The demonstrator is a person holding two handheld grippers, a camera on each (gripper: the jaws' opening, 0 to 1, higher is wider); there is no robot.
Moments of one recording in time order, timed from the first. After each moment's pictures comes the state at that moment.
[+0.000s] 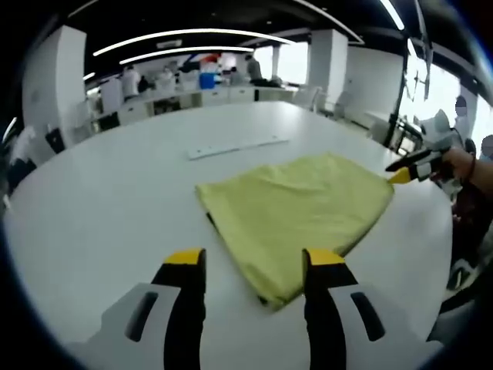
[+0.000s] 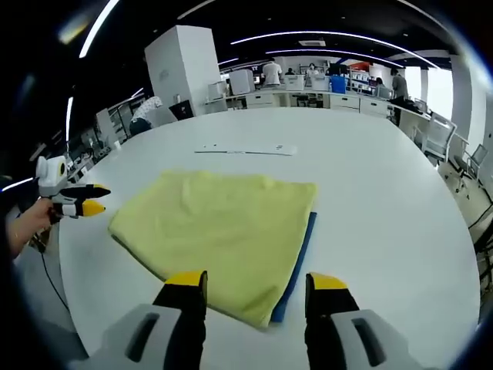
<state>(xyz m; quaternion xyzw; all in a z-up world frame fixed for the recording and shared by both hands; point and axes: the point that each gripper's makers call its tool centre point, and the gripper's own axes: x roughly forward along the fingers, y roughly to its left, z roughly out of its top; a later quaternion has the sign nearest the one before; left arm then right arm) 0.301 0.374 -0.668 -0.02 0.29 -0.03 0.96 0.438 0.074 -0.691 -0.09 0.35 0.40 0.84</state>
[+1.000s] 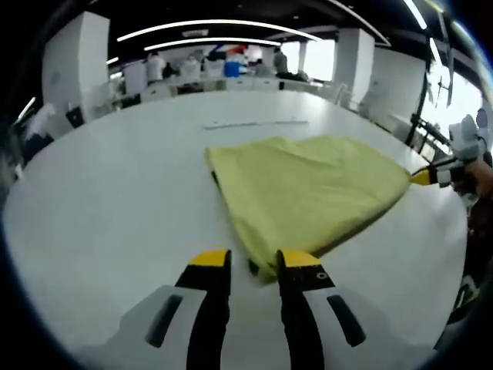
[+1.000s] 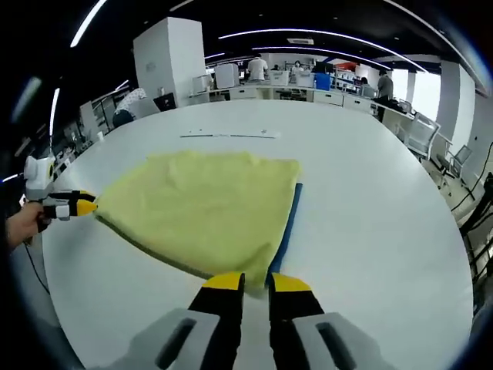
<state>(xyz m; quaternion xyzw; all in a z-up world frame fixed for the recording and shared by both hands) 0.281 0.367 -0.713 -0.04 0.32 0.05 0.95 0.420 0.051 -0.712 -0.12 0.35 0.34 0.86</state>
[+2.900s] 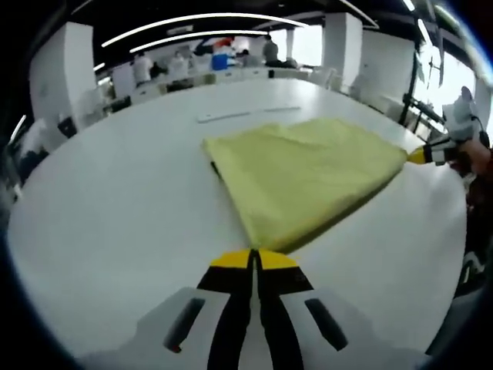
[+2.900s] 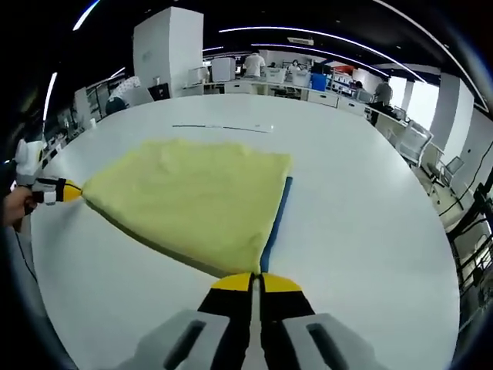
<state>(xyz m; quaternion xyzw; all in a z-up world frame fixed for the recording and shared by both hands) 0.267 0.372 -0.712 0.00 0.34 0.01 0.94 0.421 0.039 -0.715 -0.16 0.35 0.33 0.86</state>
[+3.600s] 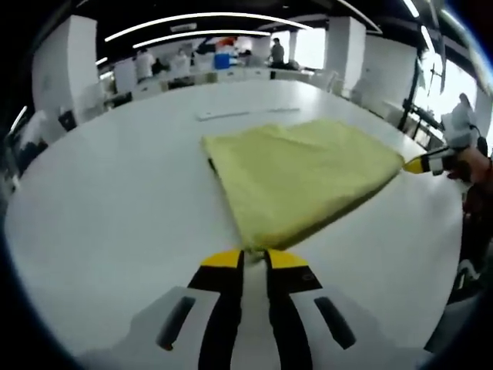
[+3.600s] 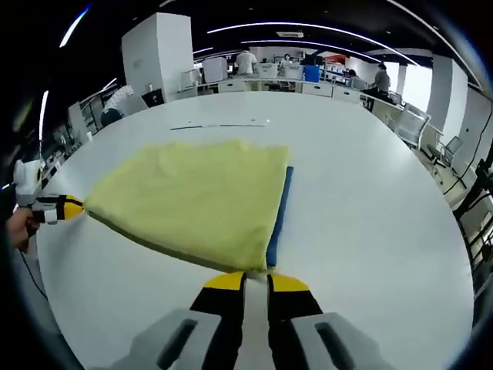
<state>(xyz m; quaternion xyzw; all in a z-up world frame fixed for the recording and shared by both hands) 0.262 0.365 -0.714 -0.03 0.34 0.02 0.94 0.413 0.042 -0.723 -0.10 0.38 0.30 0.87</state>
